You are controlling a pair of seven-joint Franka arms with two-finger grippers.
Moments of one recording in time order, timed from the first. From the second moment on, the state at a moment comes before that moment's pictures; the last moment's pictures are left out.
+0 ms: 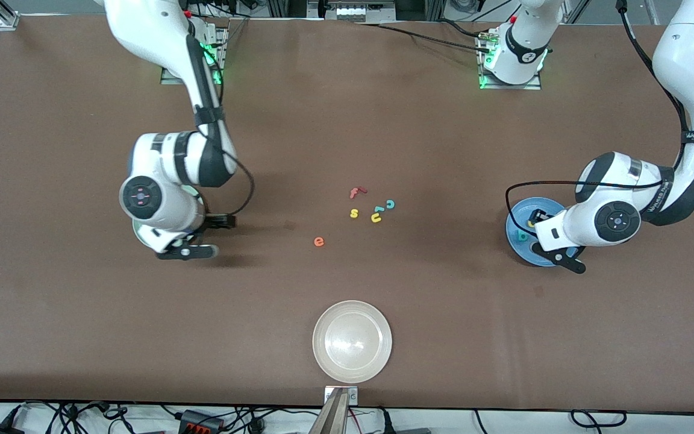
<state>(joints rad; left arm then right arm) 0.59 0.64 -0.73 -1.80 0.59 1.94 0.05 0.90 0.64 -0.65 -1.70 0.46 2.05 -0.02</state>
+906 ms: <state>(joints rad) 0.55 0.44 -0.78 -1.41 0.36 1.59 0.04 0.92 0.86 -0.41 -1.47 0.47 2.32 -0.02</state>
